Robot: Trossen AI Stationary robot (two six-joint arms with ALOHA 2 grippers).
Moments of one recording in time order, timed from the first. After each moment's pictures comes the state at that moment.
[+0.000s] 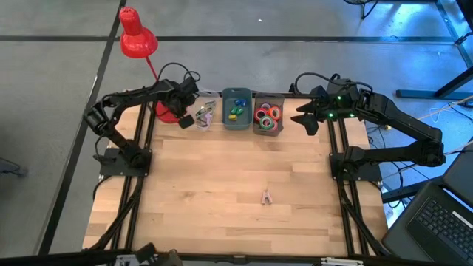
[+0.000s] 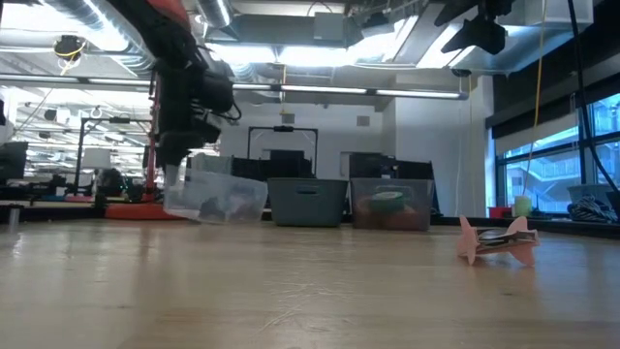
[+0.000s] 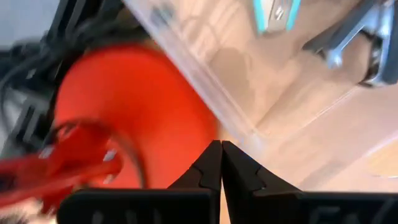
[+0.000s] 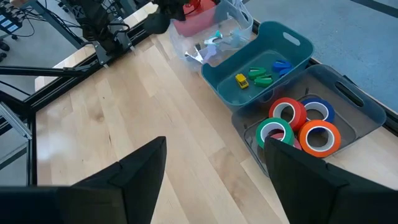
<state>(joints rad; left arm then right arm) 0.80 1.55 1.03 -0.93 -0.20 0.15 -0.38 0.97 1.19 -0.86 -0.11 0.33</state>
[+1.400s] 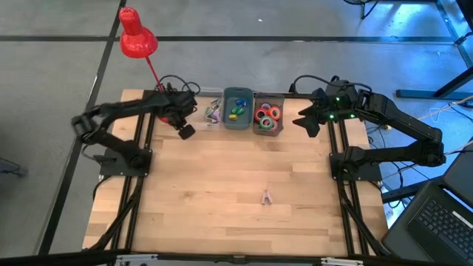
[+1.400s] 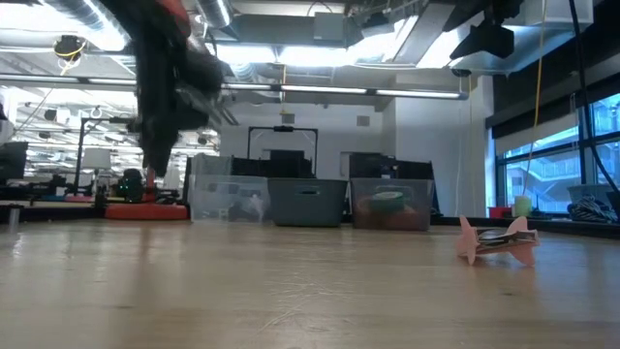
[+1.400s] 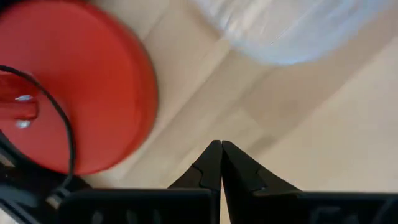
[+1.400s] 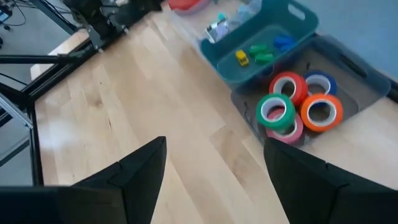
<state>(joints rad) 0.65 1.40 0.88 -0.91 -0.15 -0.09 -0.38 0.97 1.19 -0.93 -0.12 0.37</state>
